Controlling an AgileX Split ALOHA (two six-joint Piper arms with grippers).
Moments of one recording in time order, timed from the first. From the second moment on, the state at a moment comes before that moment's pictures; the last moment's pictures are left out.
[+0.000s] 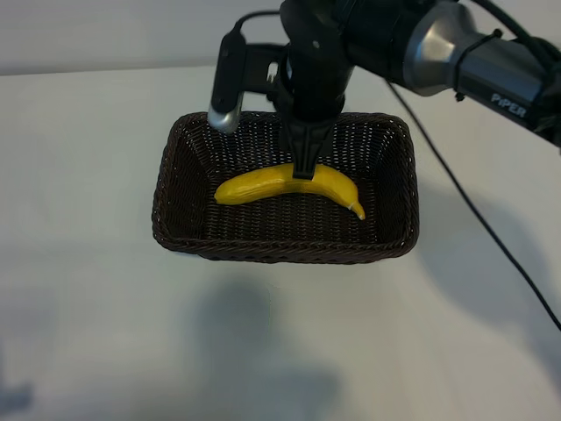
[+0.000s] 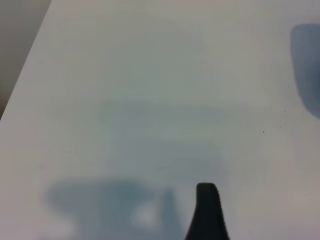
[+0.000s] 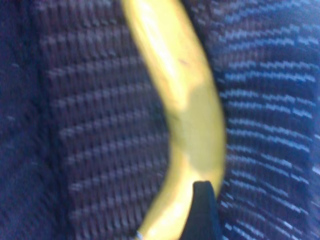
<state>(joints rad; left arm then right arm) -0.01 -0.01 -0.50 0.11 1.05 -0.09 0.72 2.07 -1.80 -0.17 0.99 -0.63</state>
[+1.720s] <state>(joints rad) -0.01 -0.01 -0.50 0.11 1.05 -0.09 0.00 2.01 -1.80 0.00 1.21 0.05</state>
